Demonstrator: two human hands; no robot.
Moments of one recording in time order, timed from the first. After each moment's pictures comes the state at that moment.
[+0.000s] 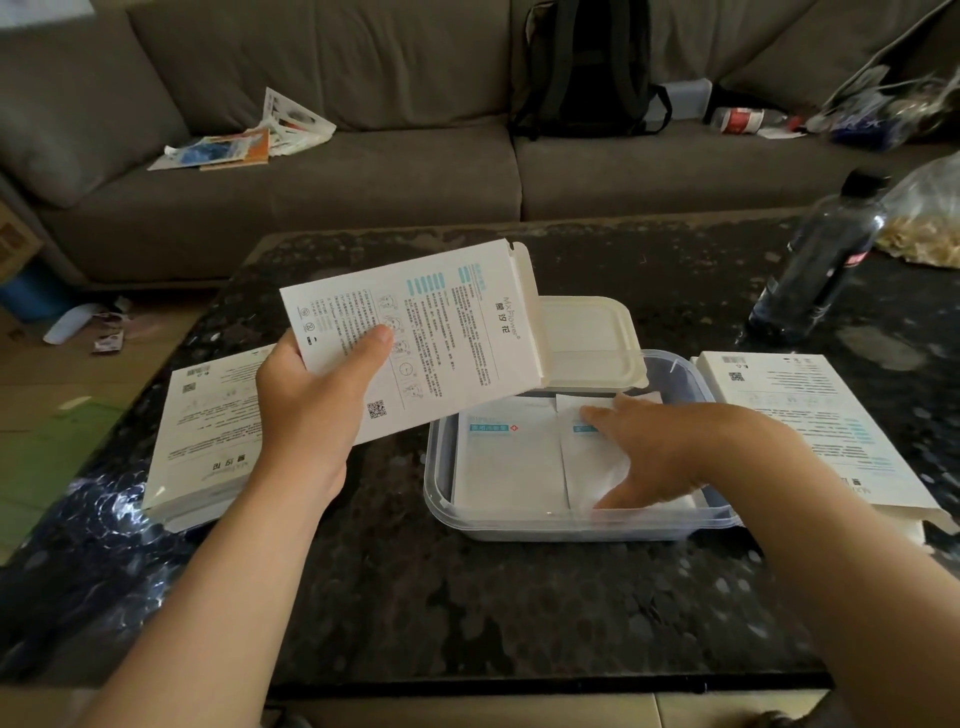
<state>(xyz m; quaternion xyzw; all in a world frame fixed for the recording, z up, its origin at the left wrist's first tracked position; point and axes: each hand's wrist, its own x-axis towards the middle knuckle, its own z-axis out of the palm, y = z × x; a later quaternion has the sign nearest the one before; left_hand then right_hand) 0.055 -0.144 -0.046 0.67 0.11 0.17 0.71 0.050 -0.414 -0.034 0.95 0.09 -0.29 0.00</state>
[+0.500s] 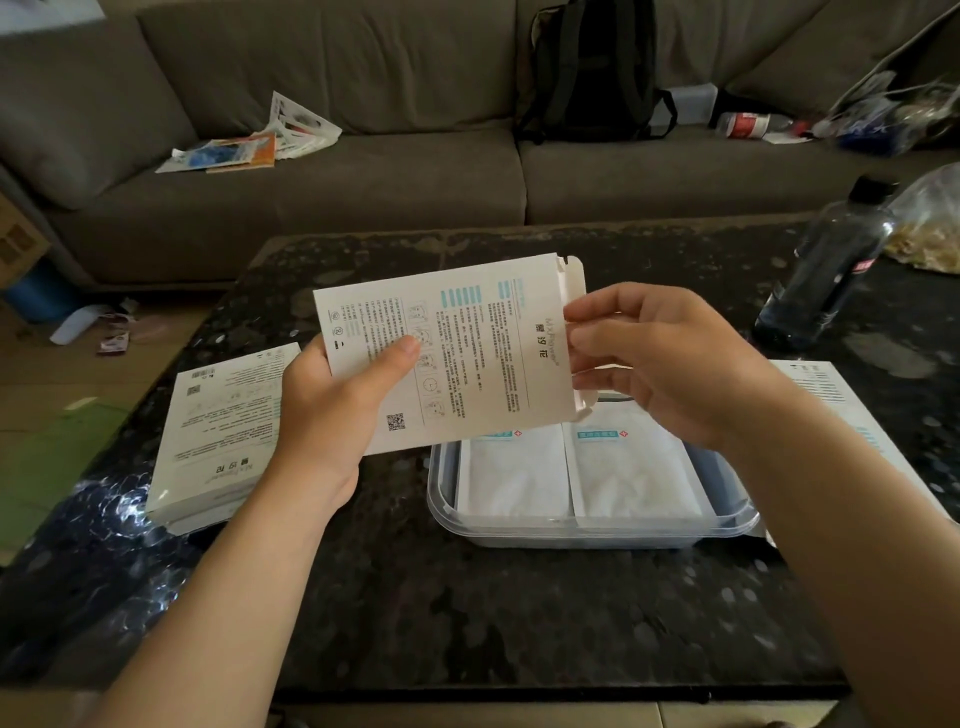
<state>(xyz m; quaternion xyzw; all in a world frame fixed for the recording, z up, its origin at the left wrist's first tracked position) 0.052 -0.149 -0.045 0.69 0.07 0.11 0.71 0.050 -0.392 0.011 0.76 -0.03 -0.08 -0.65</state>
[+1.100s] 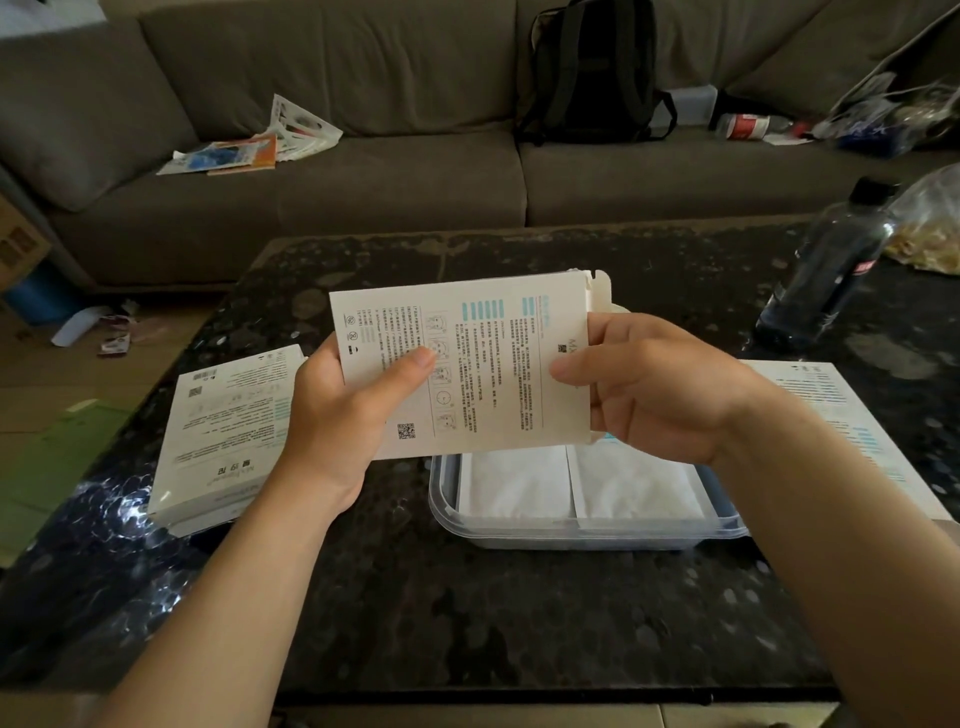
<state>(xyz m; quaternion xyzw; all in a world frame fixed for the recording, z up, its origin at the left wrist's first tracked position) 0.048 -0.148 -0.046 0.71 -0.01 0.09 0.70 0.051 -0.390 0.001 0.66 0.03 -0.23 -0.71</state>
